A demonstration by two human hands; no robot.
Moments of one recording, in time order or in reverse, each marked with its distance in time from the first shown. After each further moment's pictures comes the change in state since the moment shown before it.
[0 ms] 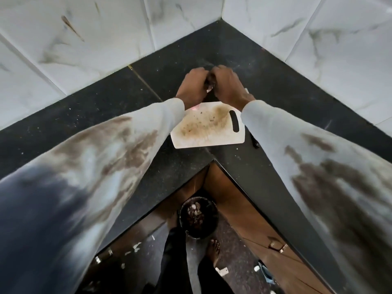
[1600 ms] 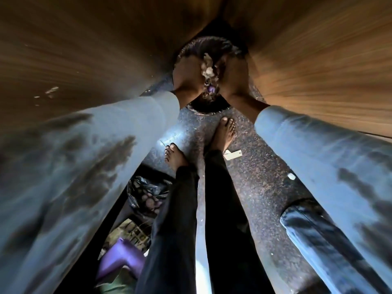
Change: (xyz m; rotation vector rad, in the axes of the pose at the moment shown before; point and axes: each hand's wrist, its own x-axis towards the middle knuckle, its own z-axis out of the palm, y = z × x) left_hand -0.464 -0.158 0.513 0.200 -0.397 -0.508; right_hand -0.458 0.062 0.560 0.021 -0.232 0.428
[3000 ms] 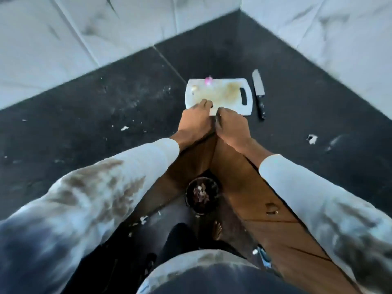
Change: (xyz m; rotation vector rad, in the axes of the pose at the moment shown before) left_hand -0.100 0.147 -0.577 0.028 0.429 0.351; right_hand 0.017 -0.210 -0.559 -0.071 0.184 -0.351
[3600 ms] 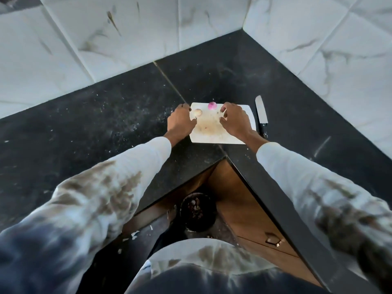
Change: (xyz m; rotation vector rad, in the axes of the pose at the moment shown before) left_hand 0.118 -0.117 0.018 -0.261 -0.060 -0.390; right_hand 0.161 0.027 0.016 0.077 -0.060 0.120
